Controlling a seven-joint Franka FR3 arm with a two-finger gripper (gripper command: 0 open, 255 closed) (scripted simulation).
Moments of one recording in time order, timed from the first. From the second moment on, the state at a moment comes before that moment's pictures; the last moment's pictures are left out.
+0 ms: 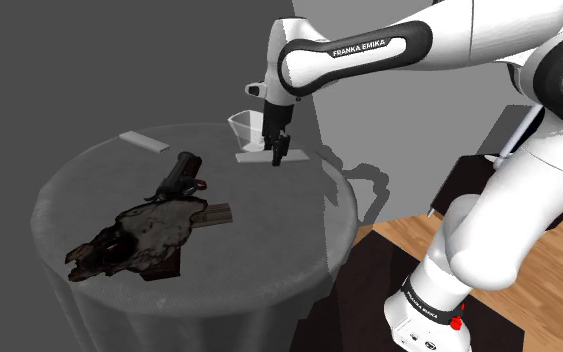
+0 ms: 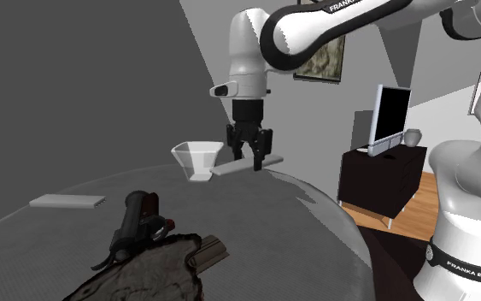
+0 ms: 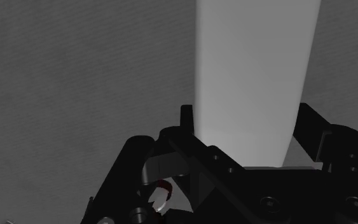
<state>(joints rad) 0.26 -0.13 0.02 -2.10 -0.01 1.97 -0.90</state>
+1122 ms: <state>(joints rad) 0.44 -0.22 0.27 -2.19 0.05 1.97 -0.49</state>
